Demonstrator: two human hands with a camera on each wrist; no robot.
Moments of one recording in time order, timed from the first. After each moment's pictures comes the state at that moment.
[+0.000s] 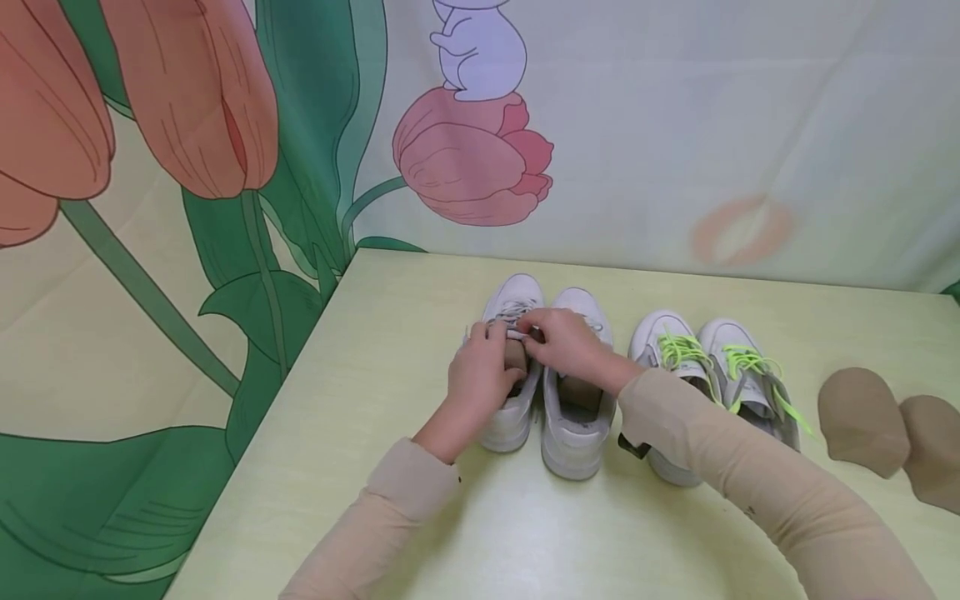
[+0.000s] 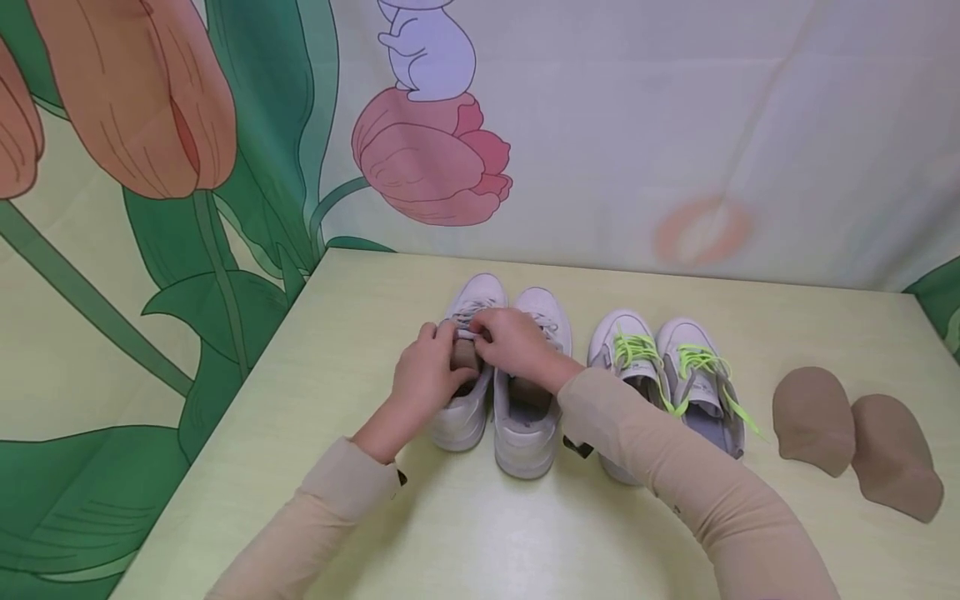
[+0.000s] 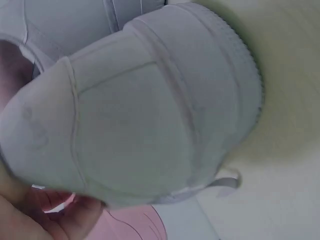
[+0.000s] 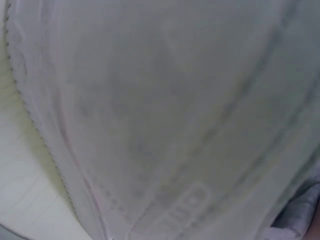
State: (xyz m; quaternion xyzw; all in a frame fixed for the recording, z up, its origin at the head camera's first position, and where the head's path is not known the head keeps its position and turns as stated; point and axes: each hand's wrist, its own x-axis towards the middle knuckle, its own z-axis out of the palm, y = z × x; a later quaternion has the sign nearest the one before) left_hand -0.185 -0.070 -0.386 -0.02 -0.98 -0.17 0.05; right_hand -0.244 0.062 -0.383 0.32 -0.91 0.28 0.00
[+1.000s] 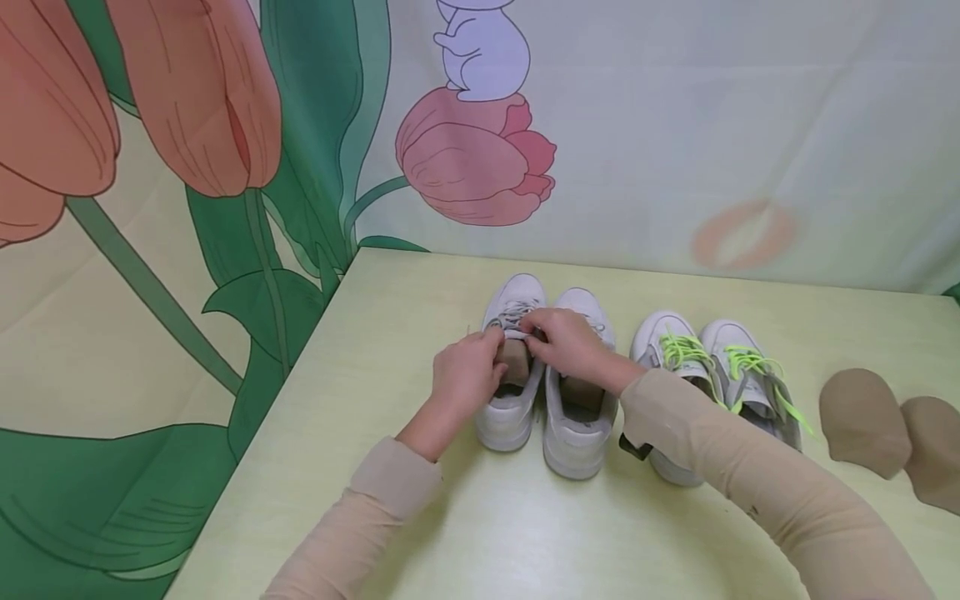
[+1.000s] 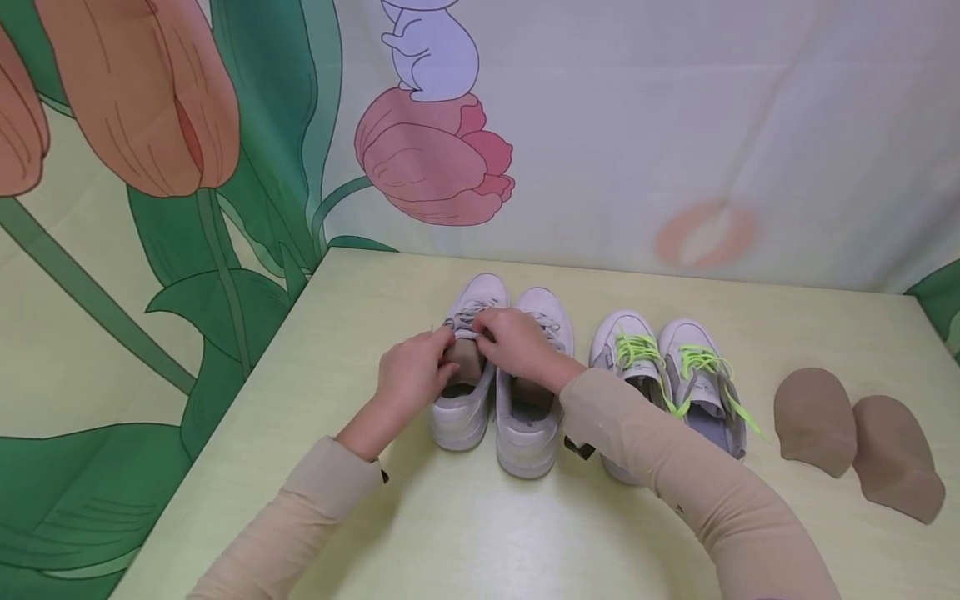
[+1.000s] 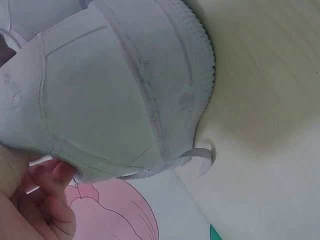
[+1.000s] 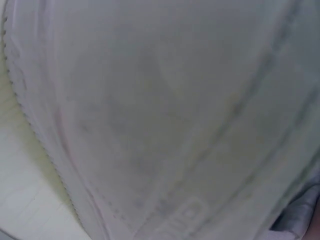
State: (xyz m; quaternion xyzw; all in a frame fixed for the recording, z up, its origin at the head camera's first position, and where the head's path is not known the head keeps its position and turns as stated) left_hand -0.188 -0.092 -0.388 -0.09 -0.99 -0.10 0.07; right_hand -0.244 0.064 -0.387 0.34 -0.90 0.28 0.02
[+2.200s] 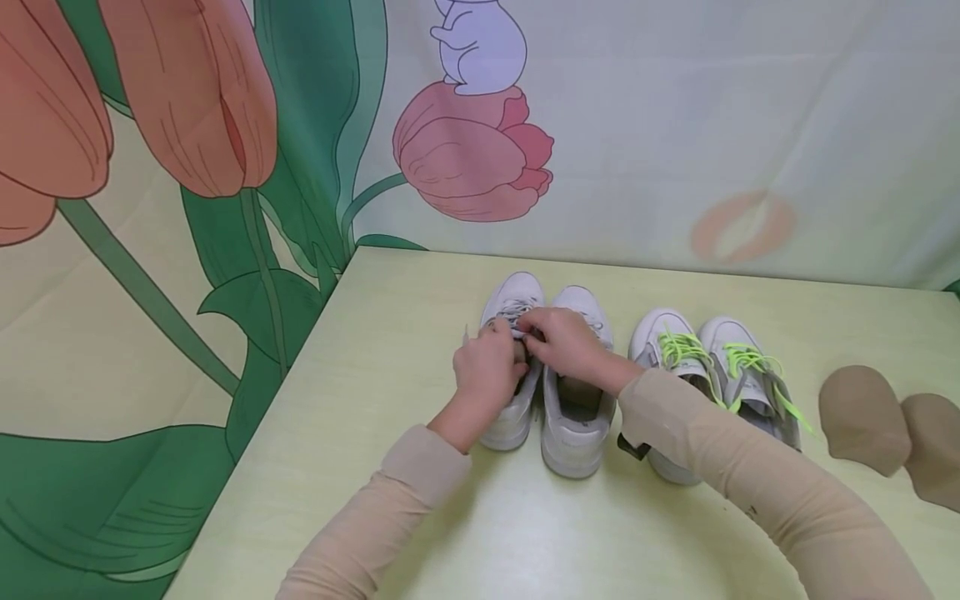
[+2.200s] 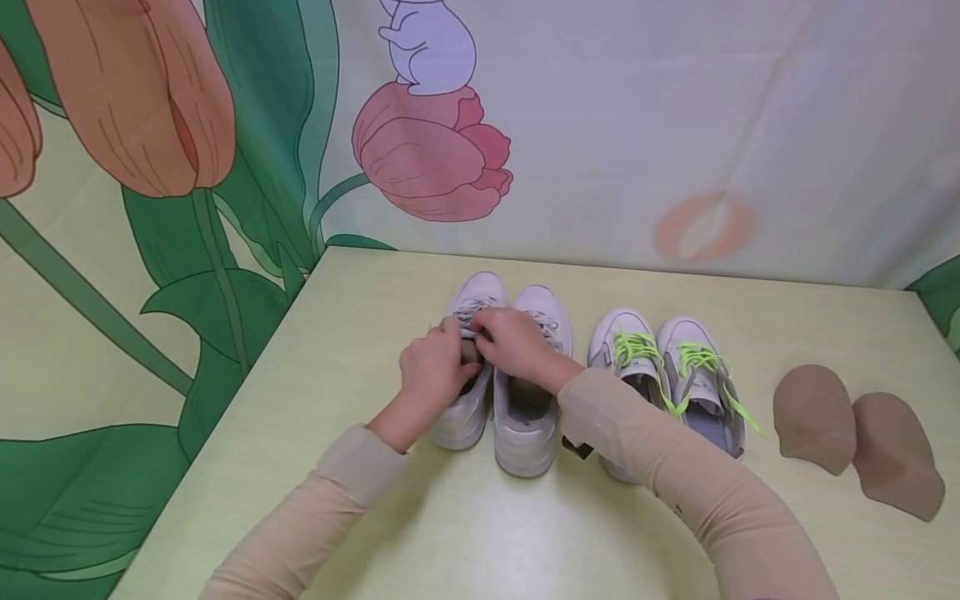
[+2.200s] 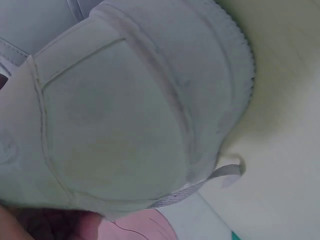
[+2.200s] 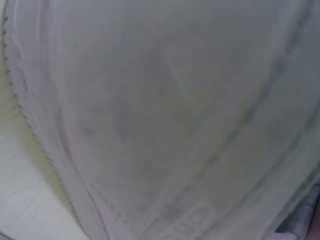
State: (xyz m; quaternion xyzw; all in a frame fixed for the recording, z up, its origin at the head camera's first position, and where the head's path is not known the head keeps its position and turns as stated) left_hand -0.190 -0.066 -0.394 -0.01 -1.00 -0.05 0.08; right_hand -0.235 0.057 -0.390 0.33 -0.90 0.27 0.04
